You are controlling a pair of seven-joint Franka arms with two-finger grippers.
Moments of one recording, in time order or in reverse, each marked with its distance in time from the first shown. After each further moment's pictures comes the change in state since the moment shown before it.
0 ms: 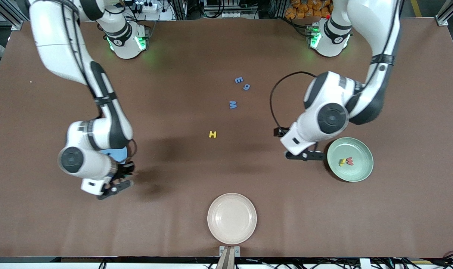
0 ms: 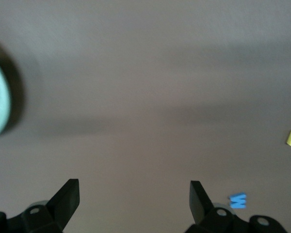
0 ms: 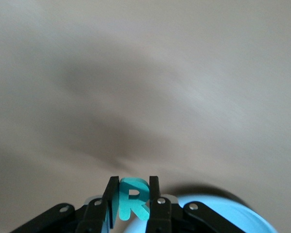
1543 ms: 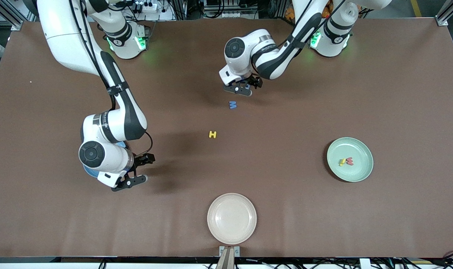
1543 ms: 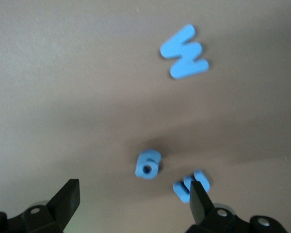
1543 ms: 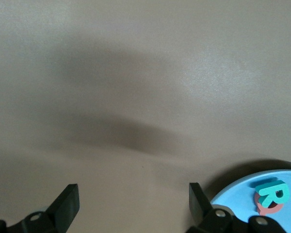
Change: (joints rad) left arm -0.073 -0.061 -0.475 -0.564 0.277 0.407 -0.380; right arm 0.121 -0.018 0.026 -0.016 0.005 -0.030 0.288
